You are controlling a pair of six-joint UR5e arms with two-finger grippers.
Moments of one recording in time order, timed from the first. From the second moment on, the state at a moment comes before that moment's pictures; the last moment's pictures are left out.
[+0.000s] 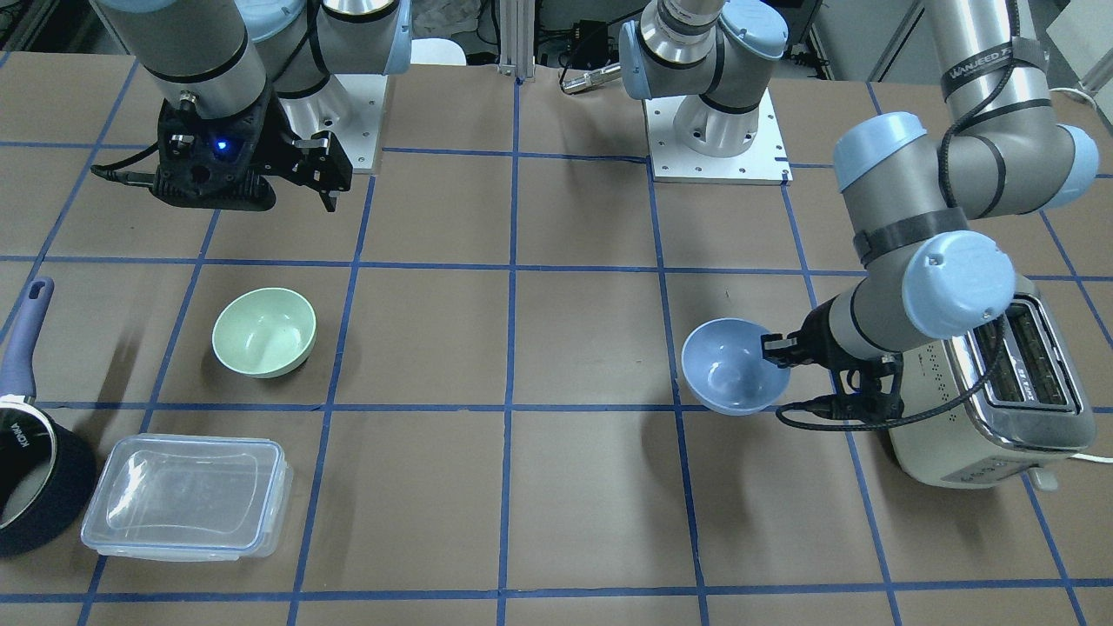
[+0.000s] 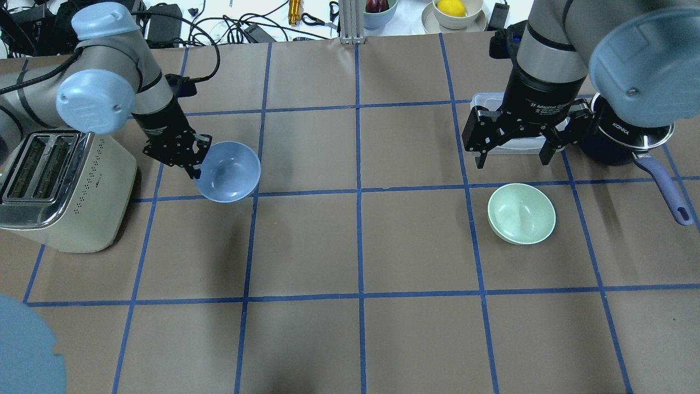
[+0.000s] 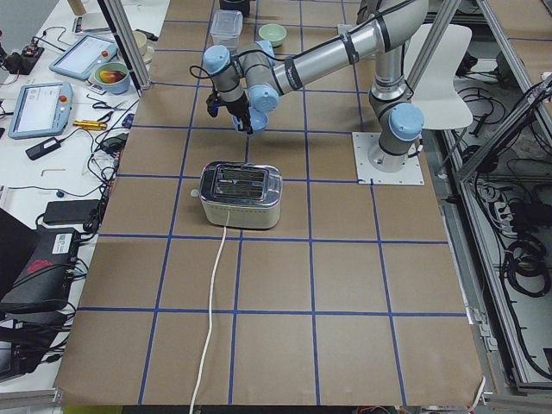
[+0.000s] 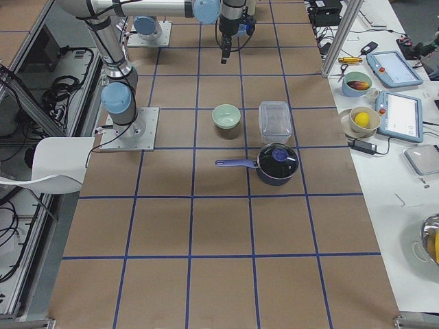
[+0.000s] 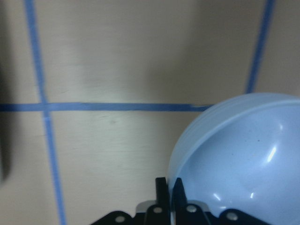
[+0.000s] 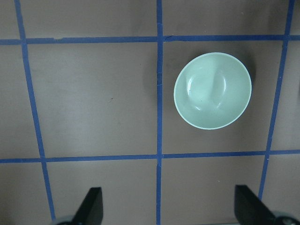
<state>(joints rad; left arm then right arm) -1.45 -1.90 -1.63 -1.41 1.55 0.07 1.61 -1.58 1.62 -1.47 -1.60 0.05</state>
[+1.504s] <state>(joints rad) -1.81 -2.08 -1.63 -1.24 1.30 -0.33 1.61 -1.58 1.62 -1.47 -1.60 0.06</state>
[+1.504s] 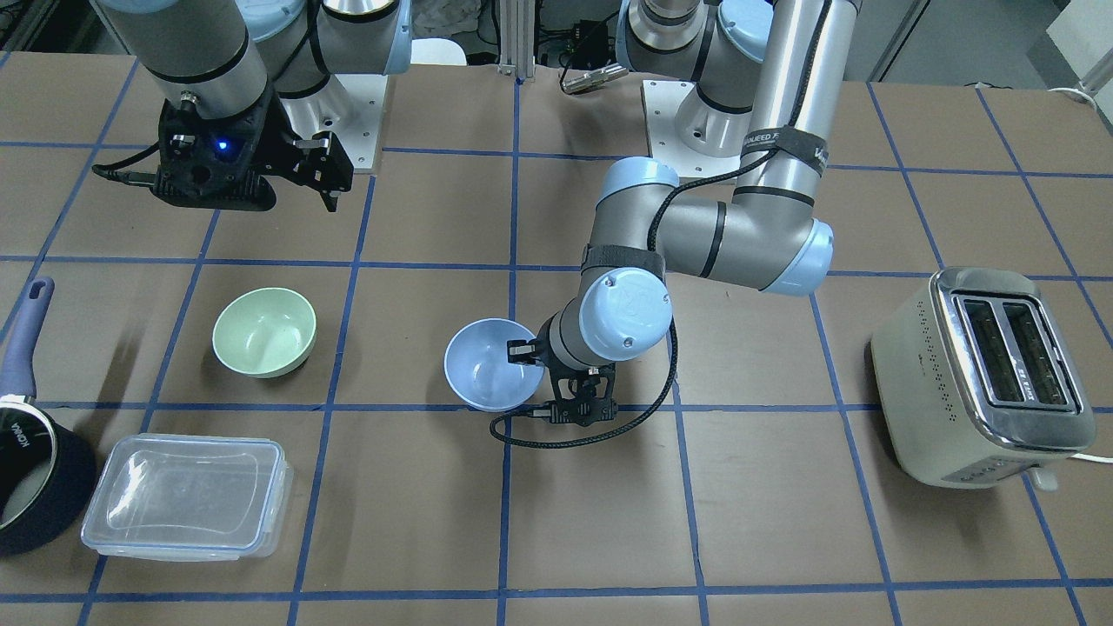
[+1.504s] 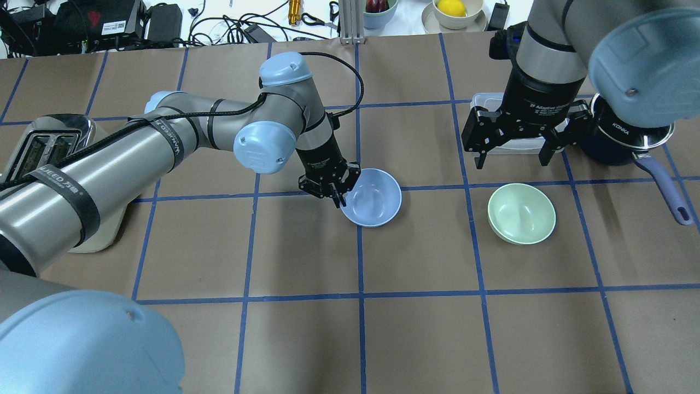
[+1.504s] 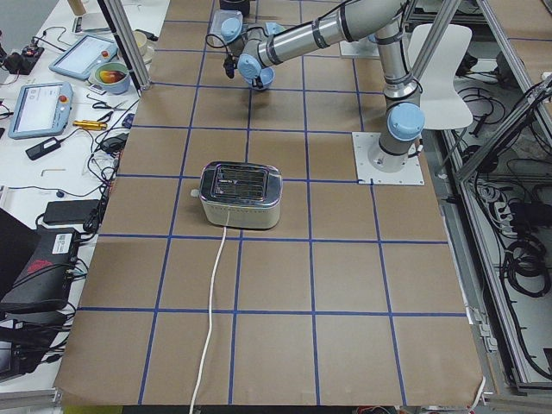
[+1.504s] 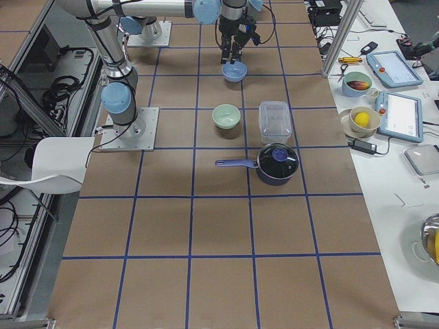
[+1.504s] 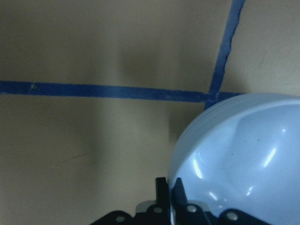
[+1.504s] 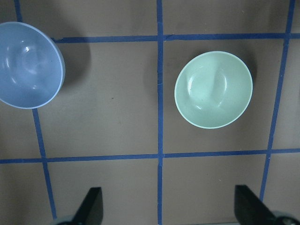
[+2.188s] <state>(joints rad) -1.71 -1.96 -1.56 -1.29 1.47 -0.19 1.61 -1.50 1.62 -1.49 -1.61 0.08</state>
